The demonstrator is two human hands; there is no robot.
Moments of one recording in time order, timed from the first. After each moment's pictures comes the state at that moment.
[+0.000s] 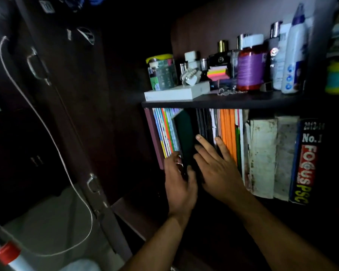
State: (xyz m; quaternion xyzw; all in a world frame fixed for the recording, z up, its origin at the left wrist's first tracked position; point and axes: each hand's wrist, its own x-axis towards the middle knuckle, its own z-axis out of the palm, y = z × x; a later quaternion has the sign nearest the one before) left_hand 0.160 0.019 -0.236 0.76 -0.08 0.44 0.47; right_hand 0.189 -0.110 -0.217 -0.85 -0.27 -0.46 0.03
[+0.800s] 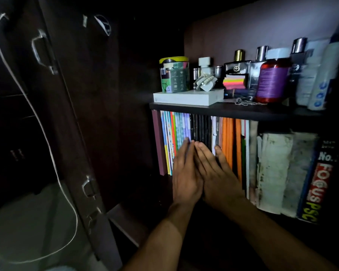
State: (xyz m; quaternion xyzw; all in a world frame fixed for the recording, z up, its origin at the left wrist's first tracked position) left_hand 0.226 0.031 -0.234 0.82 -0.15 0.40 0.38; right_hand 0.201 -0.087 -0.213 -0.90 -0.18 -0.35 -0.20
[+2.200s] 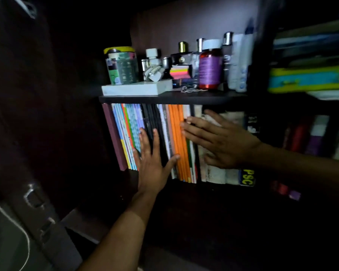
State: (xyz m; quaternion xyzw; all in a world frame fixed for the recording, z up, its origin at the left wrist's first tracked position) left_hand 0.236 0.019 -0.244 0.87 -0.18 0.34 0.30; right_hand 0.168 -0.221 -0.132 -0.80 -0.30 -0.36 -0.36
